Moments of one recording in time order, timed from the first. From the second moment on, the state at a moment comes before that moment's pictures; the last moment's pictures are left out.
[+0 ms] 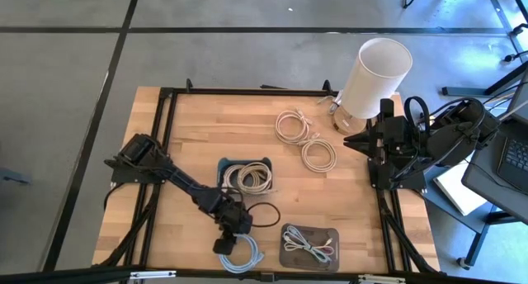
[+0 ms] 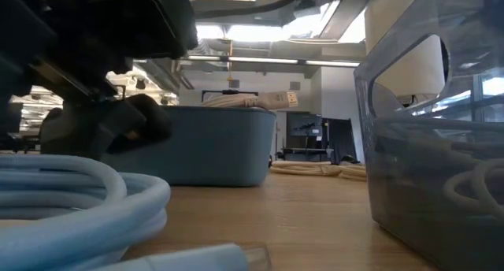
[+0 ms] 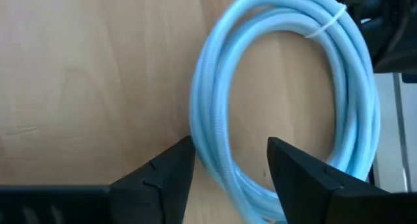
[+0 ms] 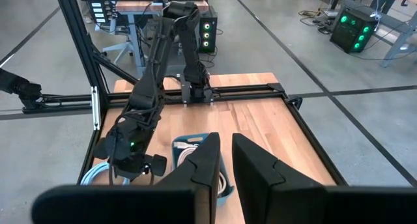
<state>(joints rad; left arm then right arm) -0.51 1.91 1.10 -0.28 0.24 -0.43 0.69 1.33 2.04 -1.23 0.77 0.36</state>
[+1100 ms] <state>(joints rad) -0.43 1.53 1.46 -0.94 -0.03 -0.27 0.69 1.33 2.04 -1.23 0.77 0.36</state>
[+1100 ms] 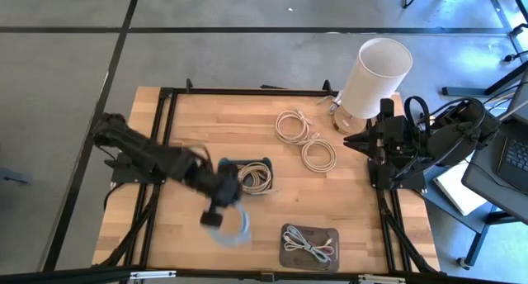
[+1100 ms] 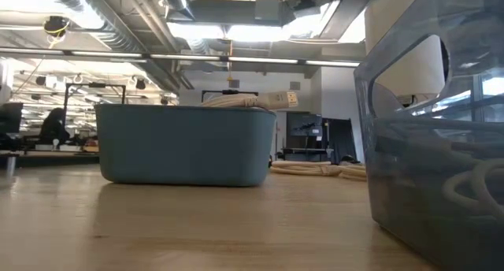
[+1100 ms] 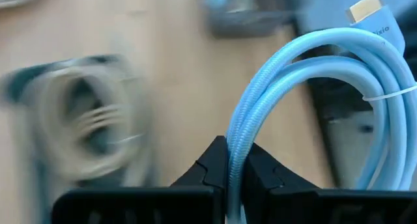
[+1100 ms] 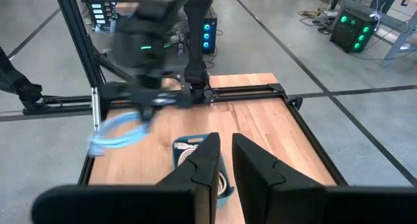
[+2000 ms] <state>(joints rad) 0.20 1.71 1.32 -0.78 0.46 0.21 0.69 1.35 2.04 -1.24 0.74 0.36</state>
